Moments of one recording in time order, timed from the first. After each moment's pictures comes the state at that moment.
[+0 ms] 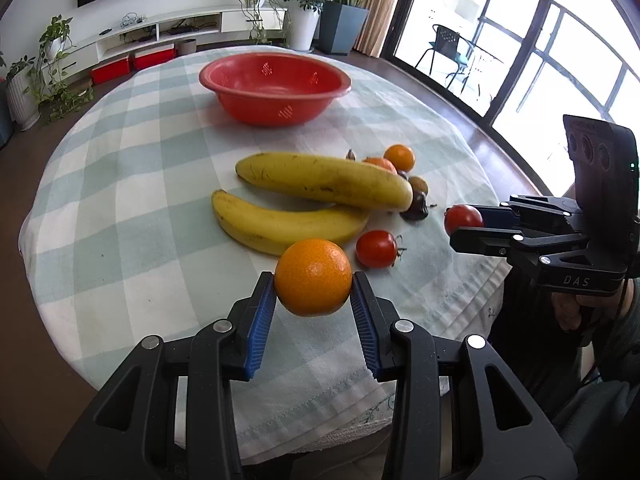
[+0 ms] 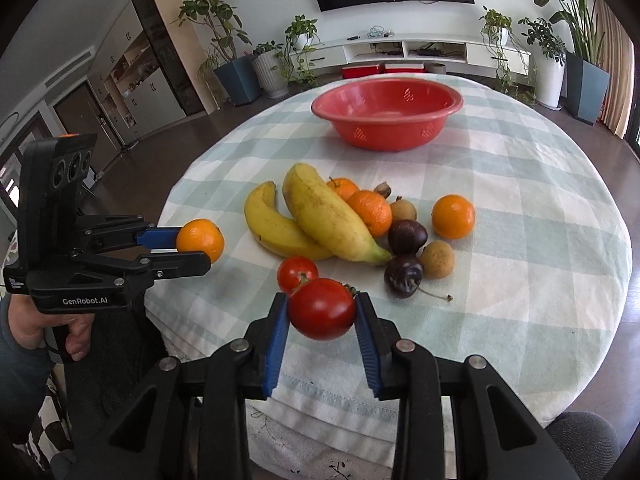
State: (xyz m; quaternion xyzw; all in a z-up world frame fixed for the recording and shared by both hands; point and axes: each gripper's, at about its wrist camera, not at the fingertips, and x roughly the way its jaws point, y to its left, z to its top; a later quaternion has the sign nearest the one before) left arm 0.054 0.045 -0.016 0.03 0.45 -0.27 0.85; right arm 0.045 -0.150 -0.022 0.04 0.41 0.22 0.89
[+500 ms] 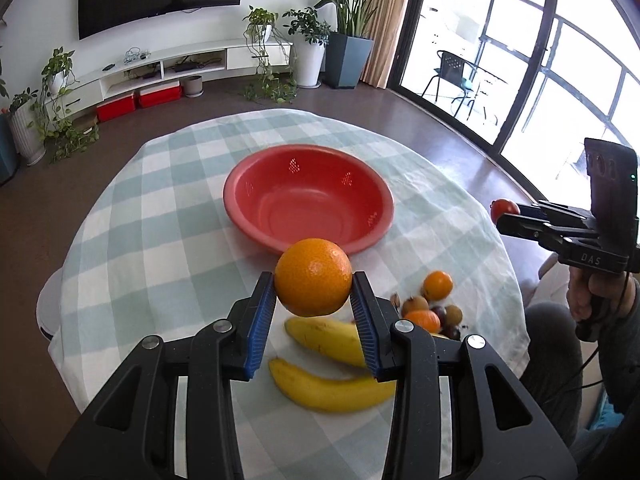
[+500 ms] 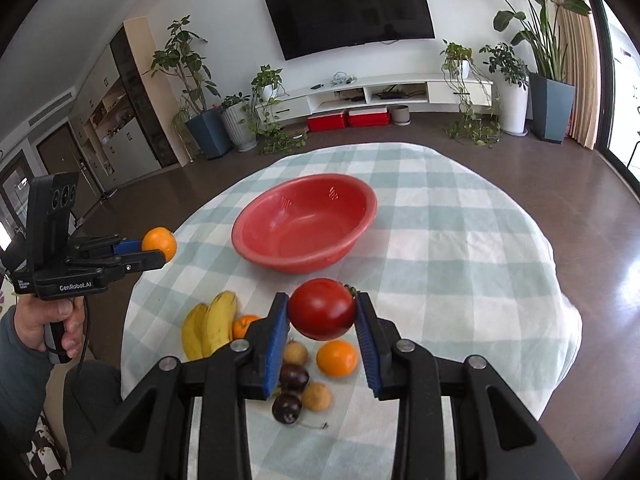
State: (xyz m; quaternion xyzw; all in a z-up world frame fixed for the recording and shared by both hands) left arm 0.188 0.032 0.066 0.04 0.40 -0.26 0.88; right arm 0.137 -0.216 0.044 0.05 0.35 0.17 0.92
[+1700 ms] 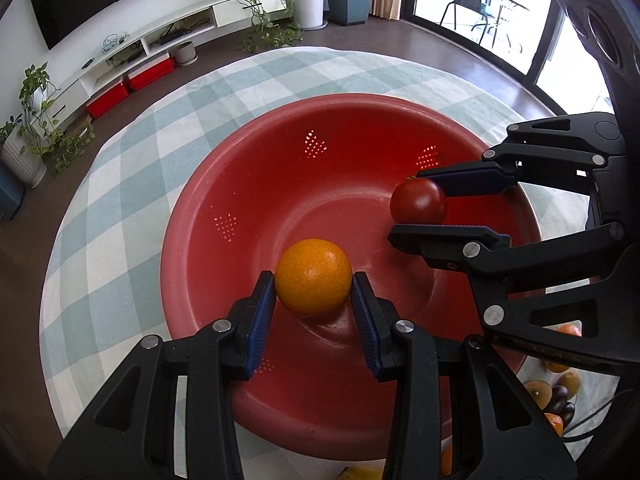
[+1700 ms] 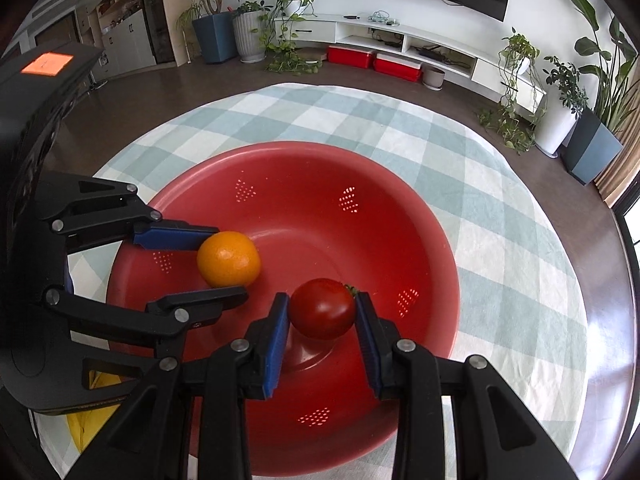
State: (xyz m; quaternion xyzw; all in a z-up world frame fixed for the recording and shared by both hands) left arm 0.342 -0.054 -0.044 0.16 0.48 -0.23 0.83; right arm 0.320 -0.135 -0.029 -0.11 0.46 0.17 0.87
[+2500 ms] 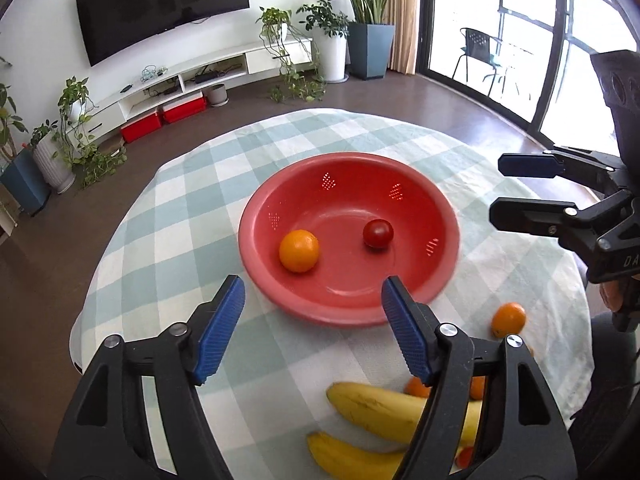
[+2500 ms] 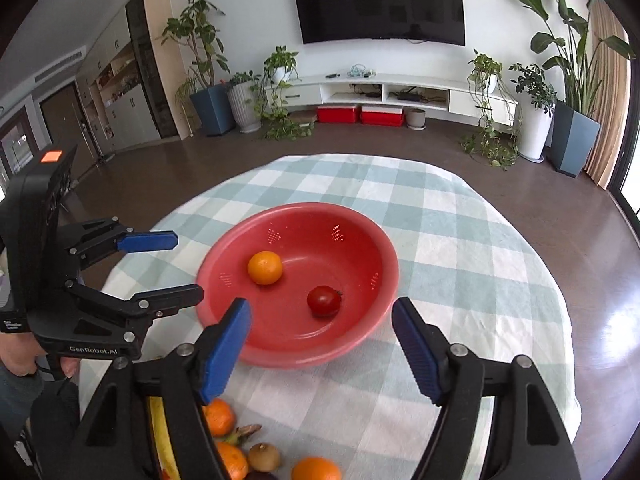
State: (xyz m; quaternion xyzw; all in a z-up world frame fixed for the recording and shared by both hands) left arm 0.239 -0.002 0.030 0.11 0.39 -0.20 0.89; right arm 0.206 -0.191 0.043 0.01 0.35 0.18 0.92
